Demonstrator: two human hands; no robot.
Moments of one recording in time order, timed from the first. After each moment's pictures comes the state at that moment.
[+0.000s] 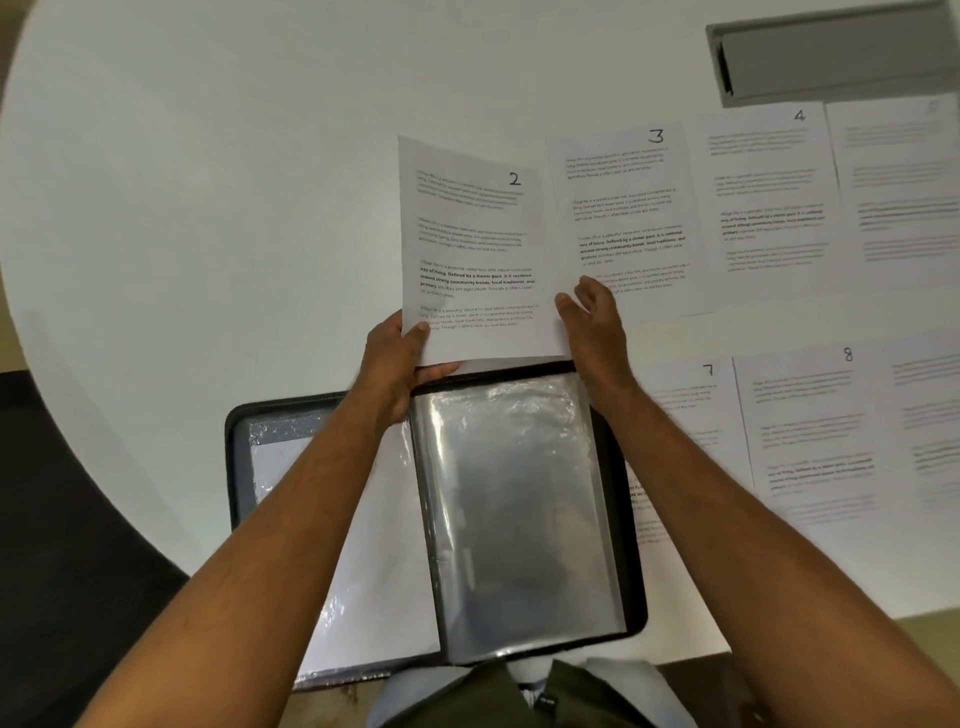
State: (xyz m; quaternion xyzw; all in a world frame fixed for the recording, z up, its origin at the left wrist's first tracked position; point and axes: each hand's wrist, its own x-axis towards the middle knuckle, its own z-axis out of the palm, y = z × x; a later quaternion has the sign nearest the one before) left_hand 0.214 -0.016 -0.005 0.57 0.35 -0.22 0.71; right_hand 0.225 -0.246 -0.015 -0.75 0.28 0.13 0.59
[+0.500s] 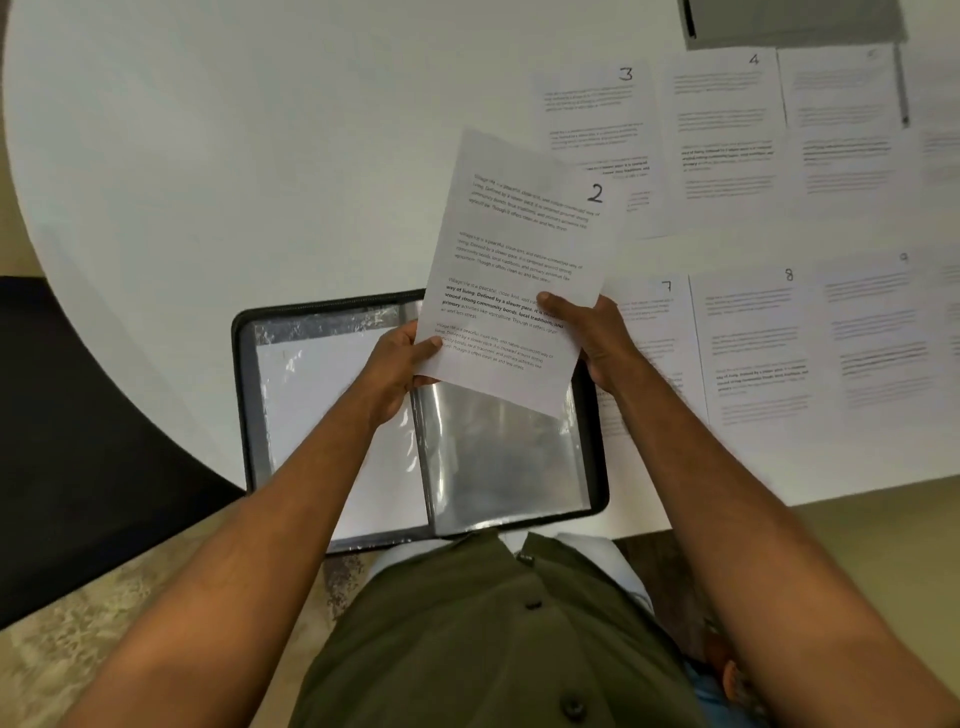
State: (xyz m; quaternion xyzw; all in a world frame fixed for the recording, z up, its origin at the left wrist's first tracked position) left_hand 0.080 -0.015 0.003 0.58 0.27 -0.31 0.70; right_hand 0.109 -0.273 0.031 -0.63 0.30 0.20 0.69
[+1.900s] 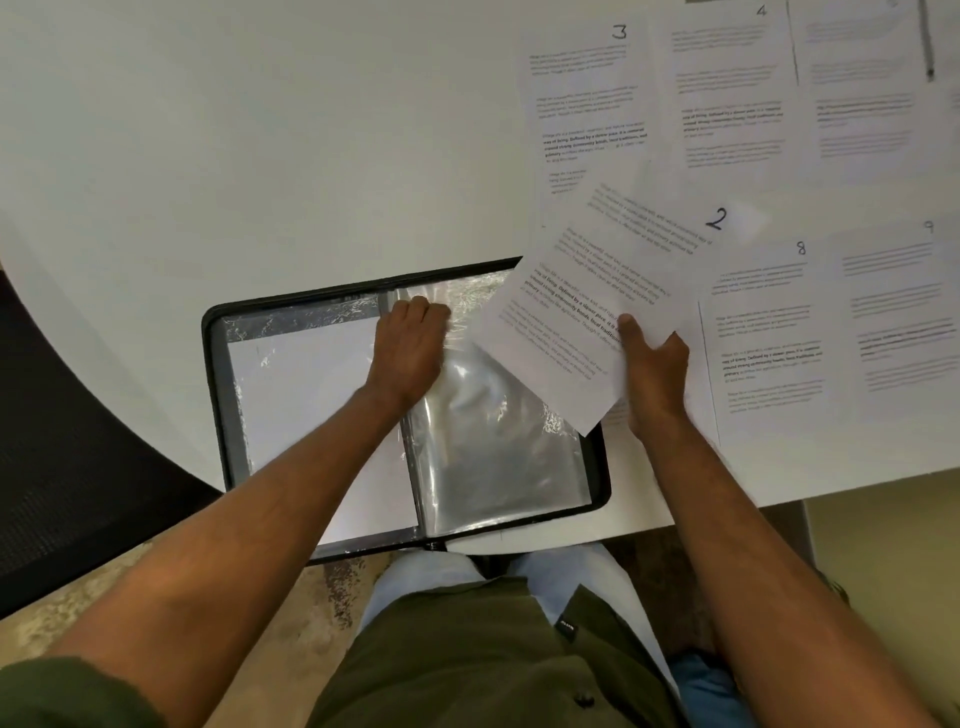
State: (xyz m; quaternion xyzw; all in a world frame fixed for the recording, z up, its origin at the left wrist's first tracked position) left_hand 0.083 -0.041 -0.080 0.98 -0.15 -0.06 0.12; right_hand 0.043 -0.327 0.014 -0.68 0.39 0.02 0.62
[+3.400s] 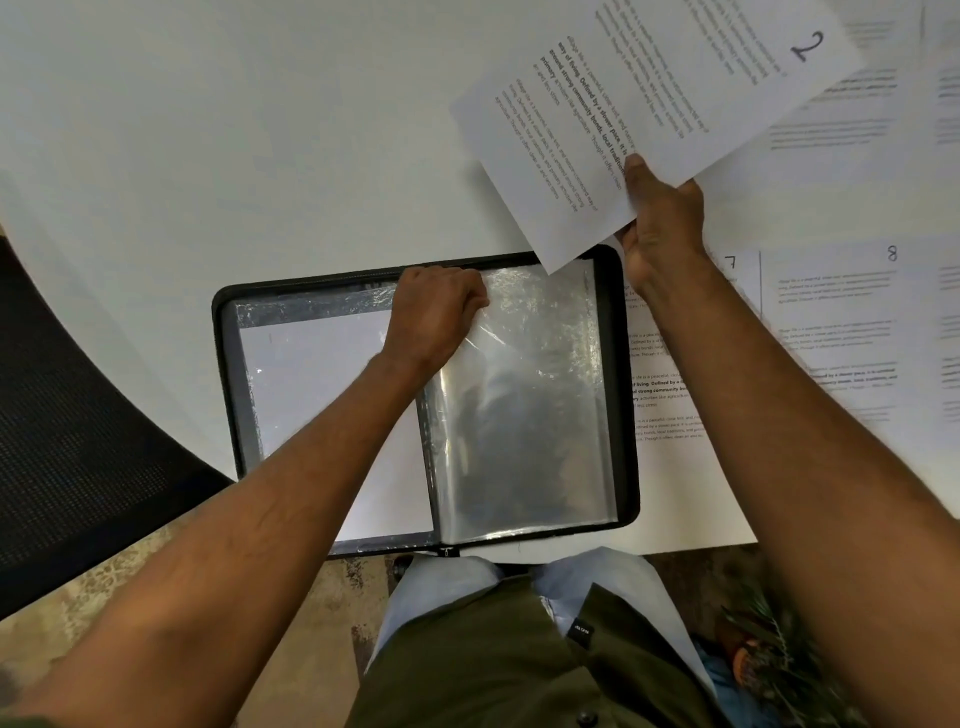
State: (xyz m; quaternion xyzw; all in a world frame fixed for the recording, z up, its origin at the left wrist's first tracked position) left_hand 0.129 -0.044 -0.050 0.96 -0.11 -0.09 0.26; right_hand 0.218 -0.283 -0.009 -0.56 0.39 0.04 0.73
